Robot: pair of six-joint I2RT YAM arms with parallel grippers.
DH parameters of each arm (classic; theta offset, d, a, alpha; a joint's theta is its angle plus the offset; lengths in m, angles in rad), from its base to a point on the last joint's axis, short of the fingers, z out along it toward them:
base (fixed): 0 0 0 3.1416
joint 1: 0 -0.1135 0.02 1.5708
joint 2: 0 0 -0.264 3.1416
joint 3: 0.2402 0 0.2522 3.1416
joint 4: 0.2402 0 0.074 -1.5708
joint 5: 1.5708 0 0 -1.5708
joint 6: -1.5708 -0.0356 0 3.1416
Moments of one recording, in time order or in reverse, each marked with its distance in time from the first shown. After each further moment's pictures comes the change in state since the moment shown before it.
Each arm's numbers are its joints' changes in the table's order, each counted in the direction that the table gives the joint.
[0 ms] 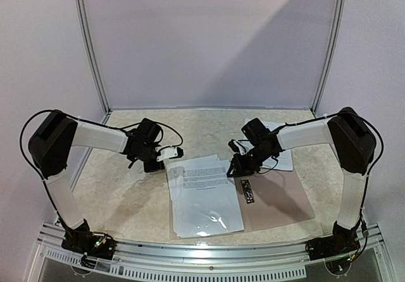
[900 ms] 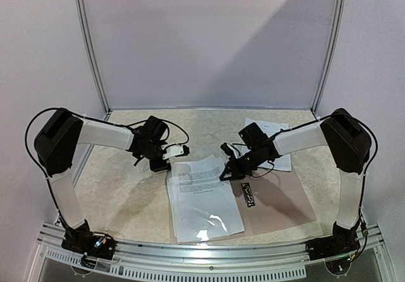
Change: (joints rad) left arm 0.032 0.055 0.086 0.024 0.034 0.021; right arm -0.024 0.044 -0.035 -0.171 -0.181 -0.008
